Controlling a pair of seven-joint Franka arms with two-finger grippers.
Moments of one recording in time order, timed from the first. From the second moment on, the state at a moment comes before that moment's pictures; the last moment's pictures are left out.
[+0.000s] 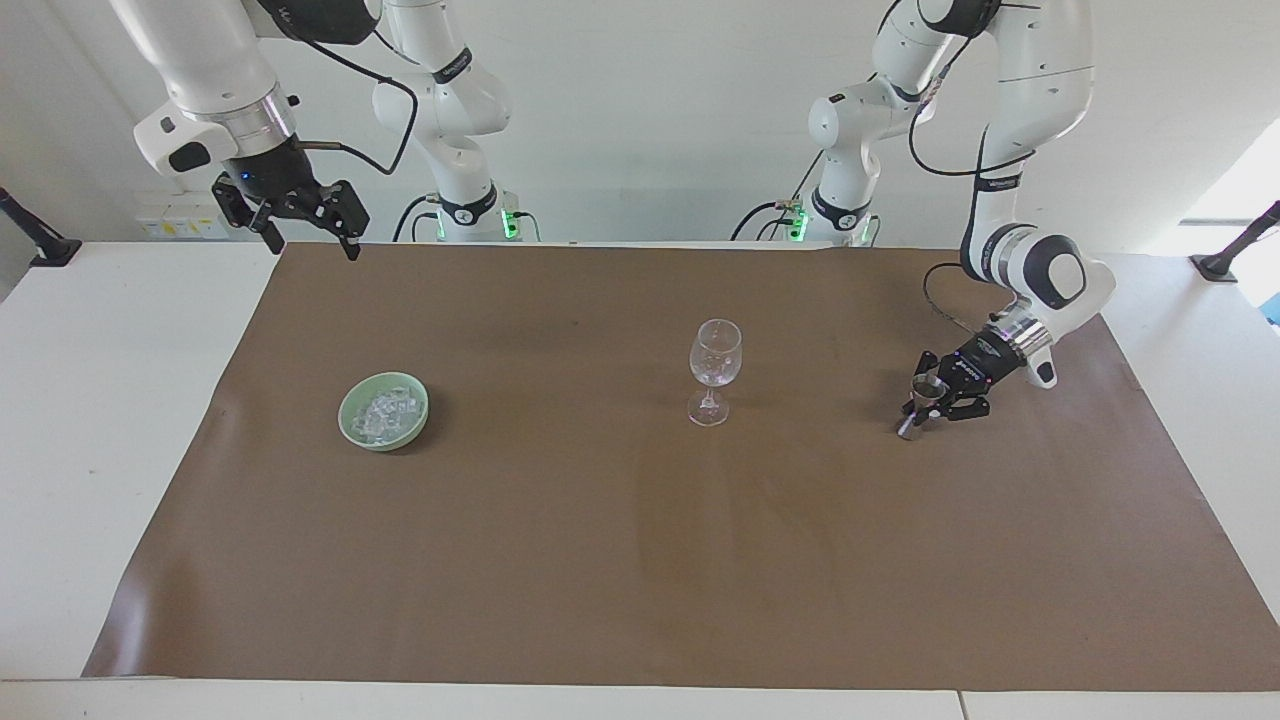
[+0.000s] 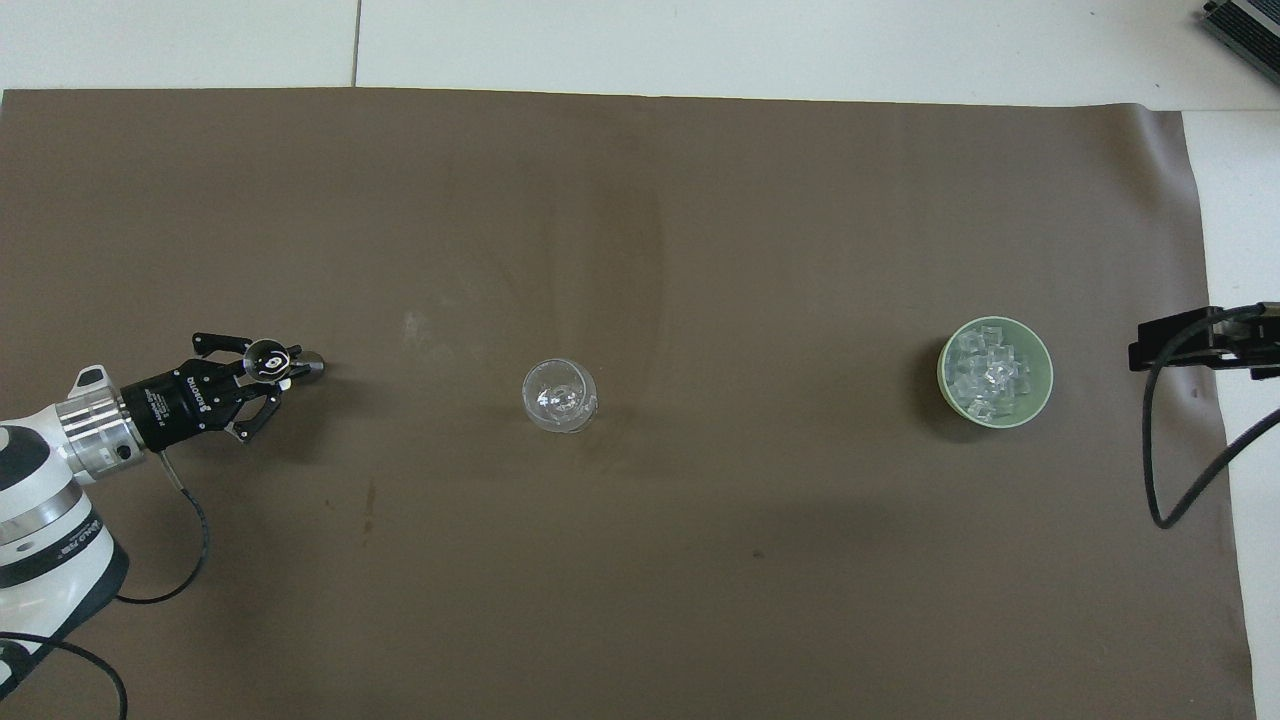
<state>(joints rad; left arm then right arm) 0.31 0.21 -0.04 -2.31 -1.45 2.06 -0.54 -0.01 -0.08 -0.03 -1.63 -0.03 1.54 0.05</state>
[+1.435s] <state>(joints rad) 0.22 0.11 -0.05 -2.23 -1.39 2.00 -0.89 -0.01 -0.08 -0.03 -1.63 -0.03 1.54 0.05</state>
